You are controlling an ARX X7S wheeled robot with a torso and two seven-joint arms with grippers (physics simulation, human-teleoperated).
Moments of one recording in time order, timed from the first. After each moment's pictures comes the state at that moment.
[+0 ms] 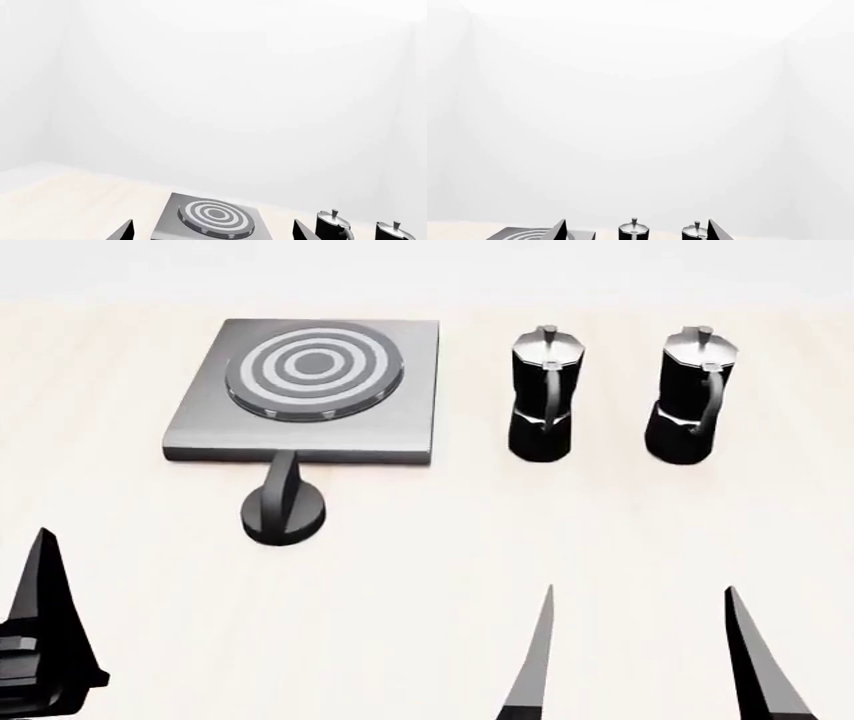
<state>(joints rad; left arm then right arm) -0.04 -0.22 -0.04 0.70 -0.45 -0.37 -0.24 -0.11 0.23 -0.10 -0.76 0.07 0.16 0.22</state>
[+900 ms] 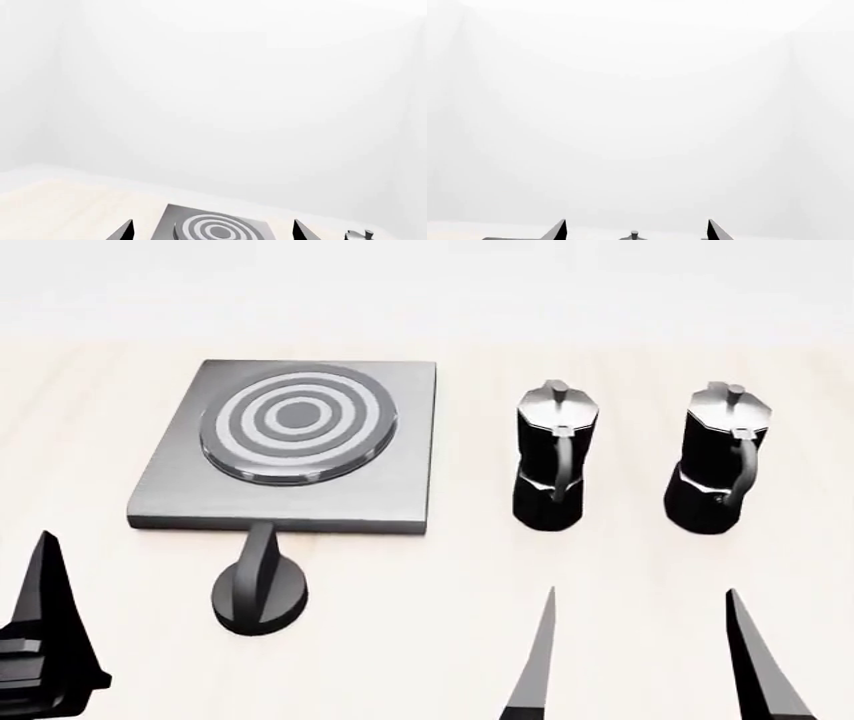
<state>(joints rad) -0.03 -0.26 0.00 0.68 -0.46 -0.32 -0.29 -0.11 0.26 -0.11 -0.76 0.08 0.16 0.25</state>
